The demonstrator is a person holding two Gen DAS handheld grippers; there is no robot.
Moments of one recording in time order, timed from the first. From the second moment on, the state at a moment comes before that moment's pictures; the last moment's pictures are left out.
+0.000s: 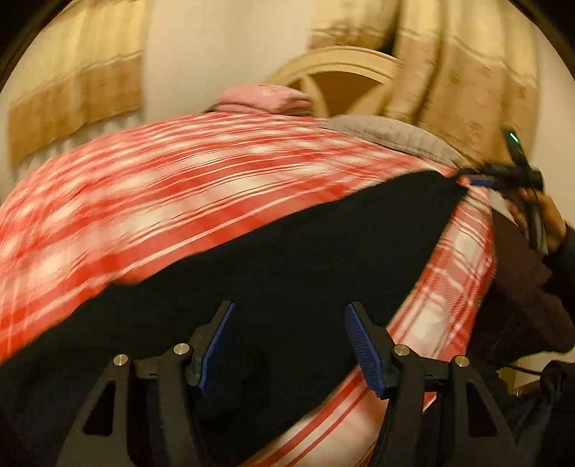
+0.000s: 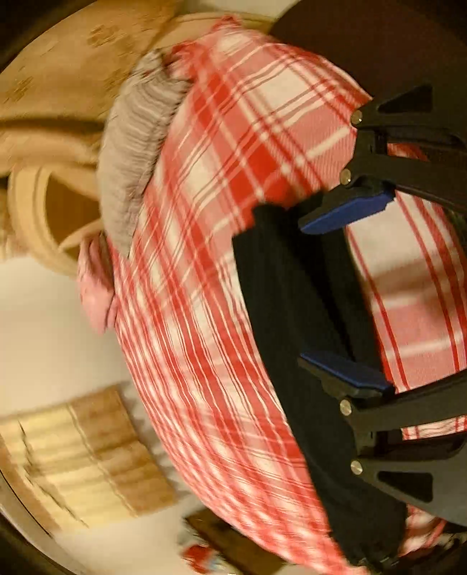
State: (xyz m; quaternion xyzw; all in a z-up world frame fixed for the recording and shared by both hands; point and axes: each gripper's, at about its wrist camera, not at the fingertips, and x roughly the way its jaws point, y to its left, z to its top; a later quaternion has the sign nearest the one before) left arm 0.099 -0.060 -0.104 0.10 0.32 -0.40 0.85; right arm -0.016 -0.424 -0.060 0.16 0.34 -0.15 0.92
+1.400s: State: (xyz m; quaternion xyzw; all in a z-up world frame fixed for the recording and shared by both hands) left arm 0.098 -0.222 -0.108 0.16 0.31 -0.54 0.77; right arm -0.014 -0.467 -0.079 0.28 0.28 -0.08 0.91
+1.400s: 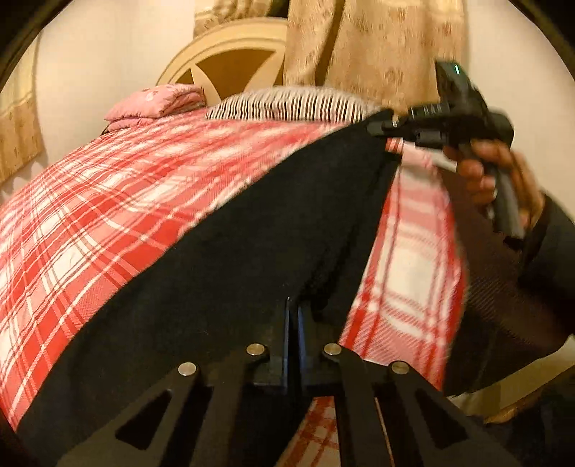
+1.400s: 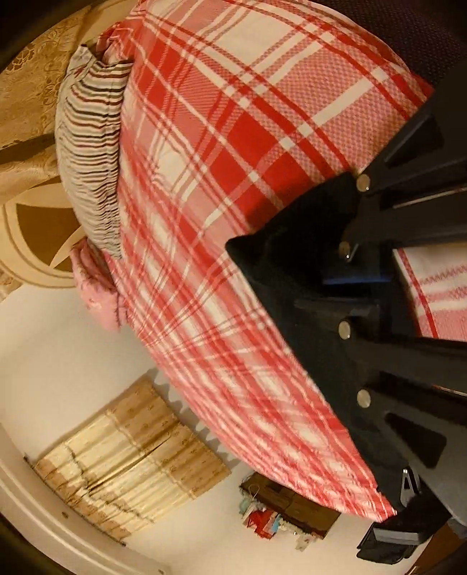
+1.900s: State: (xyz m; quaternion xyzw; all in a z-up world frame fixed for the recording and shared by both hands) left arm 0.084 -0.229 -0.128 0.19 0.32 -0.53 0.76; right arm -0.052 -0.491 -0.091 0.32 0.26 -0.10 0.90
